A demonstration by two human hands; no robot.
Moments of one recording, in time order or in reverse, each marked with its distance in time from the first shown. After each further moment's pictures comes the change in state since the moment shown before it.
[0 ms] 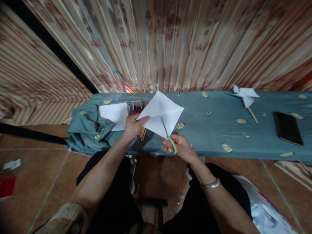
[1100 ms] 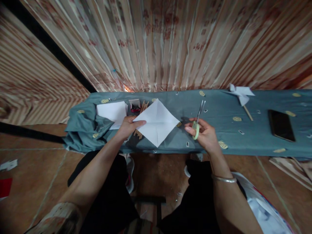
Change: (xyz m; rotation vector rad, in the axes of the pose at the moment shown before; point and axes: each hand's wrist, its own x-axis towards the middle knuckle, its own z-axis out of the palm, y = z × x) left_hand -0.007 0.003 -0.021 0.009 -0.168 -0.180; right_hand -0.008 -0.005 -0.080 -0.161 0.497 -0.311
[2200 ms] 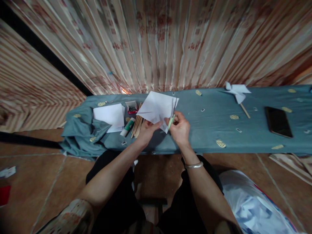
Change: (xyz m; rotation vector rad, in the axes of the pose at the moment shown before) left_hand 0.000 -0.018 0.091 -0.397 -0.041 0.081; right_hand 0.020 -0.001 0.083 -0.024 0.201 -0.119
